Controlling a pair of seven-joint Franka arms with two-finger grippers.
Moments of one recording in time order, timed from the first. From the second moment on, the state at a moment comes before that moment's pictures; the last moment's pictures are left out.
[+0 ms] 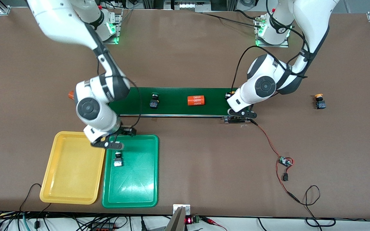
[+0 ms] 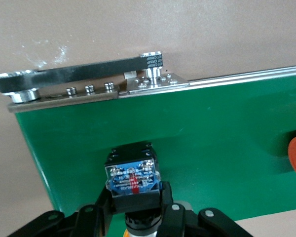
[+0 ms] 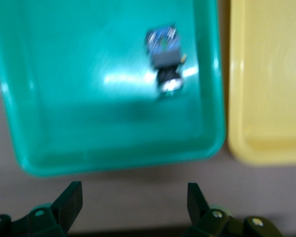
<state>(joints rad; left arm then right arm) 0.00 0.43 -0.48 -2.01 -0.02 2.20 -0.34 0.34 0.58 0.06 -1.62 -0.06 2.20 0.53</state>
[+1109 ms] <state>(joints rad) 0.47 0.33 -0.41 -1.98 0.00 2.04 -0.10 0.38 0.35 0.17 -2.11 -0.01 2.51 0.62</state>
